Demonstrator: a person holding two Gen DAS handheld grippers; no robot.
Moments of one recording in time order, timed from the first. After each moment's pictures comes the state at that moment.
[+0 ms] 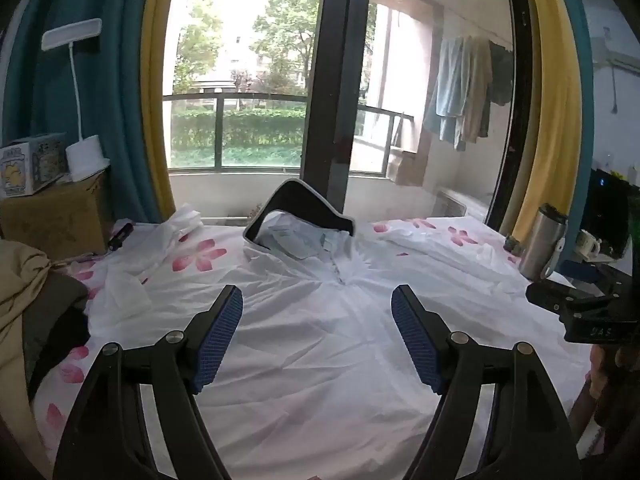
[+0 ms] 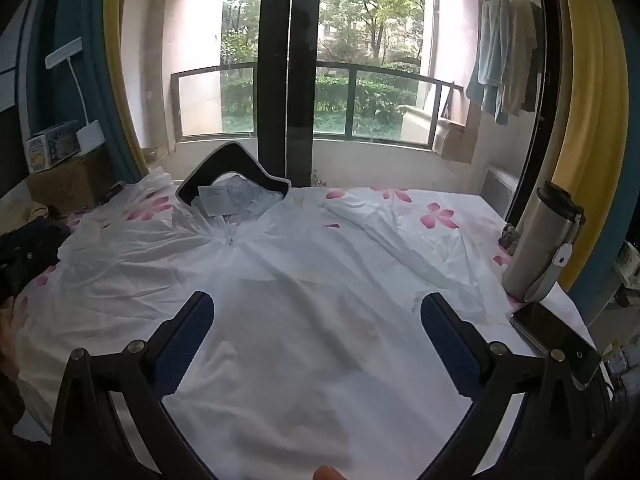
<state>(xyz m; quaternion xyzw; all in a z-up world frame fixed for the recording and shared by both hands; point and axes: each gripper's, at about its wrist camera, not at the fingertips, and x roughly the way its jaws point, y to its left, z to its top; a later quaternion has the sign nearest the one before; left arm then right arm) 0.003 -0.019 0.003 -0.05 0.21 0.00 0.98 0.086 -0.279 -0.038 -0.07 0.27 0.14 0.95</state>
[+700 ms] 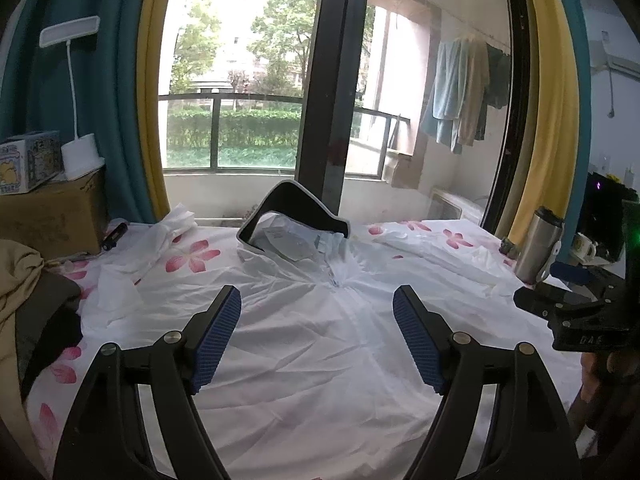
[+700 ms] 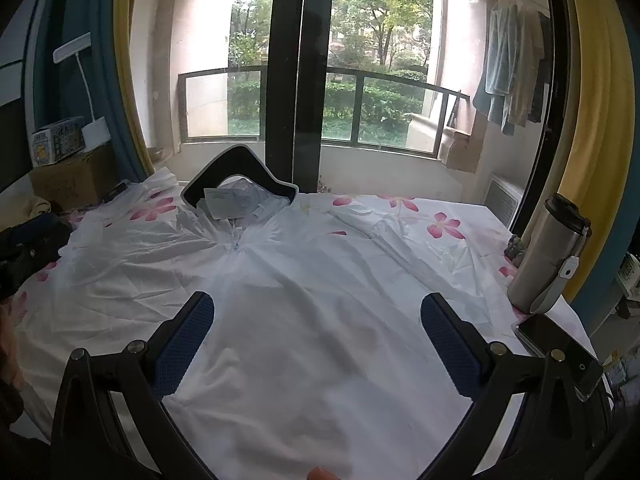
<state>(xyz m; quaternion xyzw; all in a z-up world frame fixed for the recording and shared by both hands) 0.004 -0.020 0.002 -0.06 0.20 0.00 0.98 0.092 -0.270 -0.038 -0.08 0.26 0.15 0.95</state>
